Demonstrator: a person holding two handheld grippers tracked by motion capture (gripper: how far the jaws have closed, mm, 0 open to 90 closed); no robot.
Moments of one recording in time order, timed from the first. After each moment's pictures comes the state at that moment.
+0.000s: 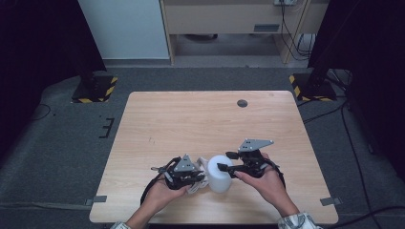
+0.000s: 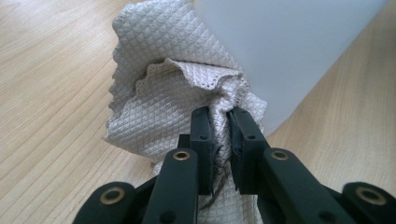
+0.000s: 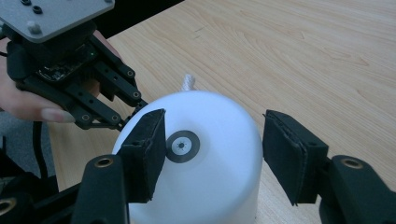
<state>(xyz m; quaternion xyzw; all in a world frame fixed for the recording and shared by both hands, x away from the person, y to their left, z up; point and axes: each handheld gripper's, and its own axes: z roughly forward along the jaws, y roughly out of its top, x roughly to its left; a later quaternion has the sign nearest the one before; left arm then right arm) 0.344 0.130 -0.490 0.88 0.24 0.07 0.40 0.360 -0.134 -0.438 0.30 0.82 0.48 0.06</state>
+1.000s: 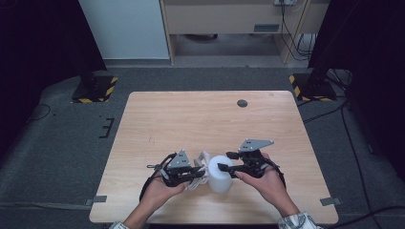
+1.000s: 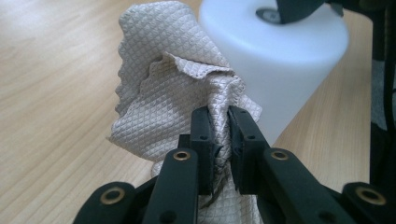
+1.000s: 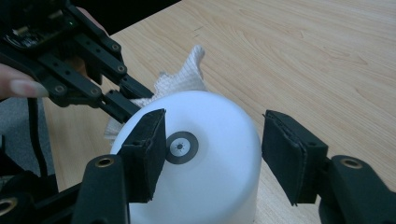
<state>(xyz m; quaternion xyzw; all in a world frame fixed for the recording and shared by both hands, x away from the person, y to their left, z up) 0.343 0.135 -0.471 0.86 0.24 0.07 0.44 0.360 -0.135 -0.438 0.30 0.82 0.48 0.06</state>
